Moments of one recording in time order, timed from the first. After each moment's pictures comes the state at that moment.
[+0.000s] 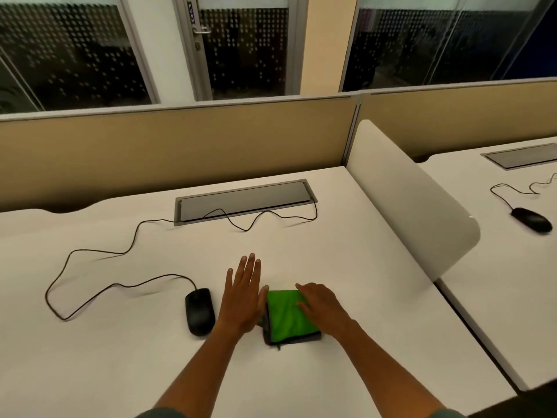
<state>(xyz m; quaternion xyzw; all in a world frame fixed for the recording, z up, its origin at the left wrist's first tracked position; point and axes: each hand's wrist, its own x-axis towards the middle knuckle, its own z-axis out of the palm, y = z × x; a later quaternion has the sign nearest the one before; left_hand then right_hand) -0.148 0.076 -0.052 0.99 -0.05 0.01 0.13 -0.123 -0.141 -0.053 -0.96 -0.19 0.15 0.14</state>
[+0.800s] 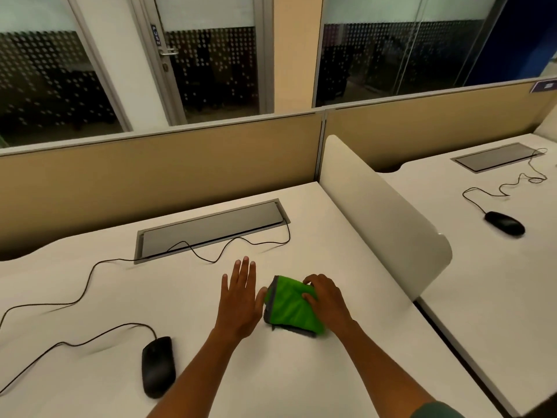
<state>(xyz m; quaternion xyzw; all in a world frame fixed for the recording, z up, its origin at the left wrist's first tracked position) -0.066 0.019 -0.035 0.99 -0.06 0.02 0.16 -0.044 -0.207 -0.049 -0.95 -0.06 0.04 0.29</state>
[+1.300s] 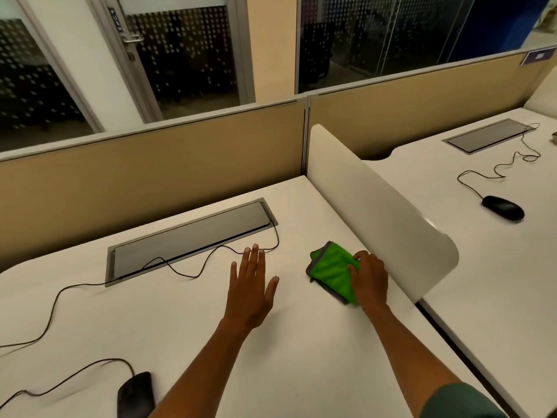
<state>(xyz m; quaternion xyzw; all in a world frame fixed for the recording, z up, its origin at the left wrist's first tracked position) 0.005 -0.026 -0.029 0.98 -0.11 0.02 0.16 0.020 -0.300 -0.049 -0.95 0.17 -0.11 0.24</state>
